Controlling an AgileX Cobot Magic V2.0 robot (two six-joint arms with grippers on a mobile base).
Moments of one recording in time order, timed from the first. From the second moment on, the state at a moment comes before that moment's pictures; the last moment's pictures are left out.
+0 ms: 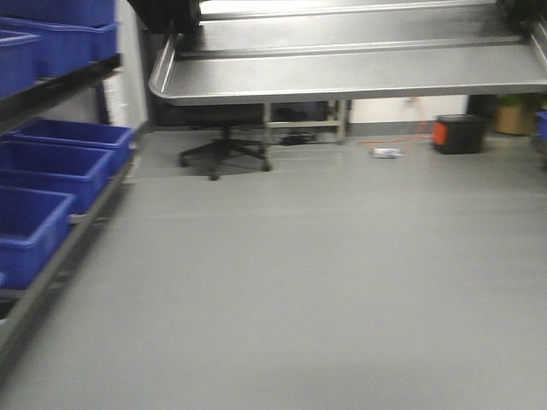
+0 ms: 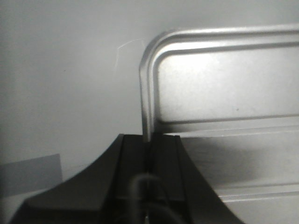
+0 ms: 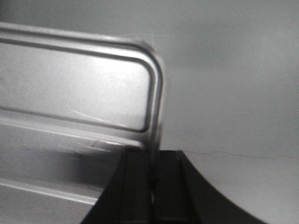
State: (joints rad) left arm -0.86 1.57 -1.52 0.35 1.05 -0.72; right arm 0.45 1.28 -1.24 -0.19 1.00 0.49
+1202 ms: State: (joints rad) left arm -0.86 1.57 -1.52 0.35 1.05 -0.72; right arm 0.45 1.27 -1.24 -0.19 1.01 0.49
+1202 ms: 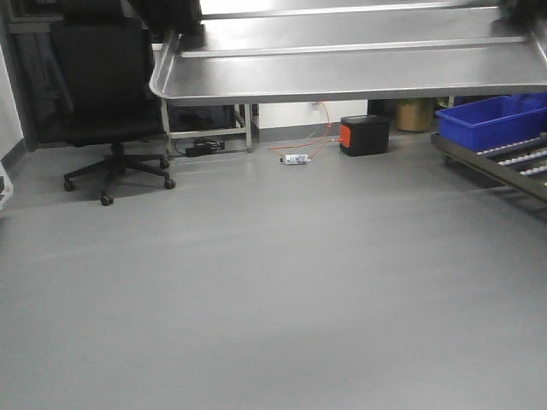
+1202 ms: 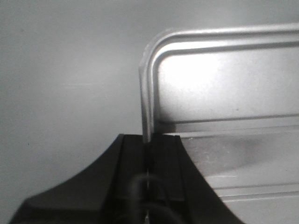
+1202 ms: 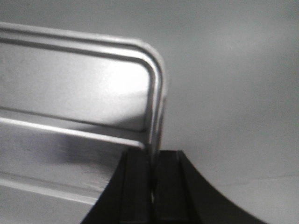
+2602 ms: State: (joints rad) left arm -0.86 1.57 -1.52 0.35 1.05 -0.72; right arm 0.45 1.27 -1.24 -0.19 1.01 0.49
